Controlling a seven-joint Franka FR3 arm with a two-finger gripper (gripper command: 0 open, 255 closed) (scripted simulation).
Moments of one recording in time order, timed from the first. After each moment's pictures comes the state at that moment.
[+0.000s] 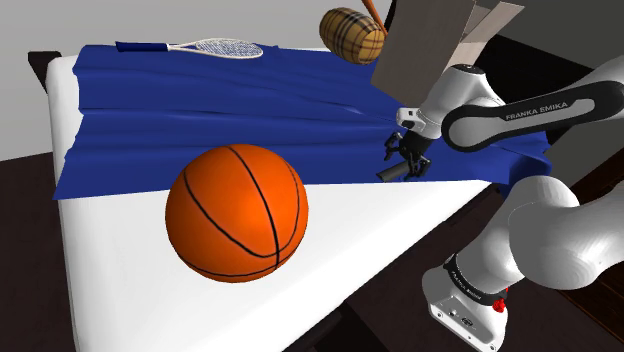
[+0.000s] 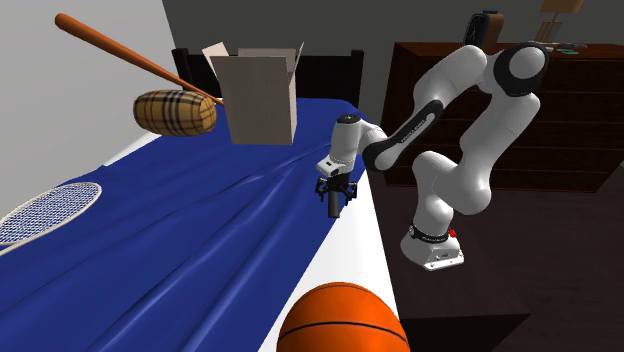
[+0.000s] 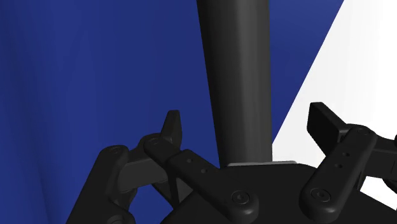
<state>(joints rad) 0.28 -0.60 -0.72 -2.89 -0.56 2.42 -1.34</state>
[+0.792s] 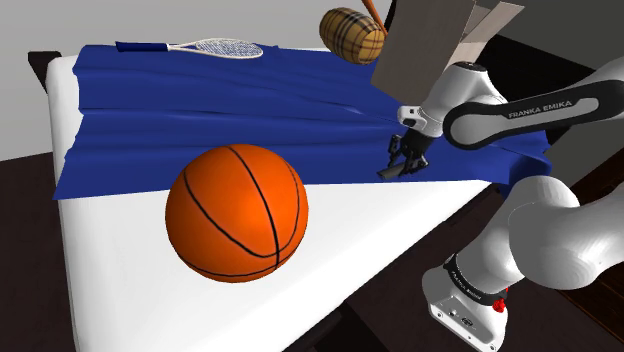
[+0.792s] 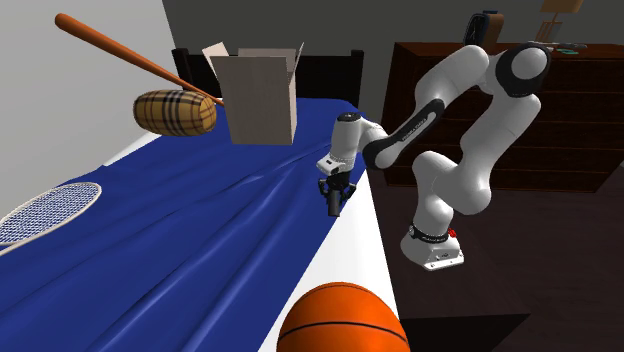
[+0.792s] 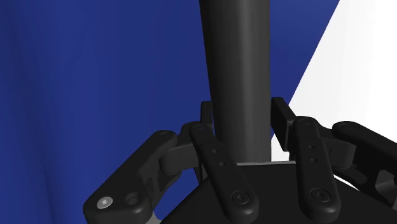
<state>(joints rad) 0.28 -0.62 -0.71 -2.88 -0.55 2.39 -1.34</state>
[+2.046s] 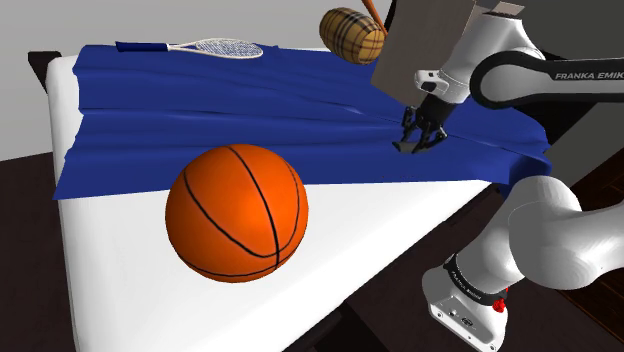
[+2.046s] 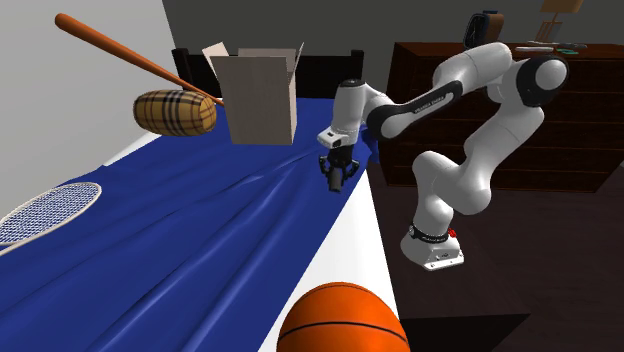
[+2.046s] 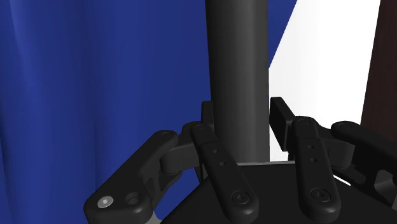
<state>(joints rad) 0.28 -0.82 -0.57 -2.74 -0.45 2.05 -1.35</state>
